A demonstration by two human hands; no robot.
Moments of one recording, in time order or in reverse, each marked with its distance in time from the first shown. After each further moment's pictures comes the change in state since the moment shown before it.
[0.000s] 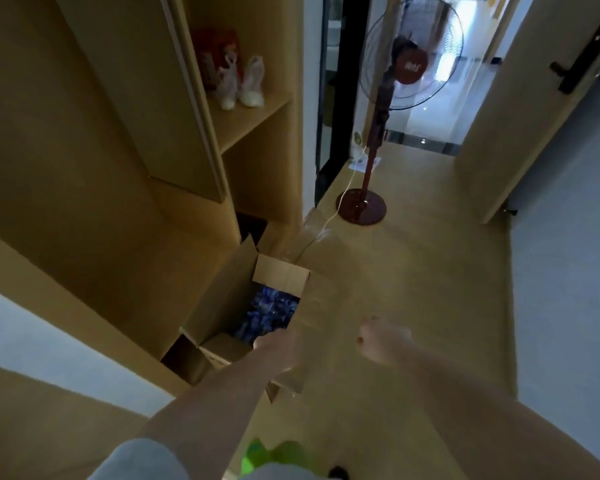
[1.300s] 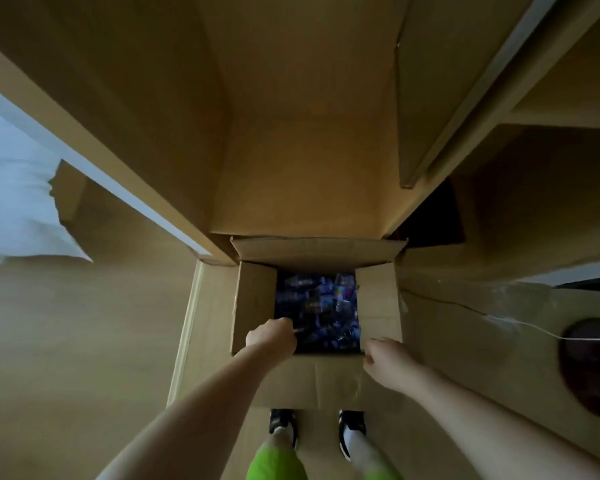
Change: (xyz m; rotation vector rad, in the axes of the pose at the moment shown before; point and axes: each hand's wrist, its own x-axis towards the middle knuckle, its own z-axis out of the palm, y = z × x) left_hand 0.310 -0.086 -0.014 -1.098 -0.078 -0.932; right_hand 0.491 -0.108 -0.054 -0.601 -0.499 -0.914
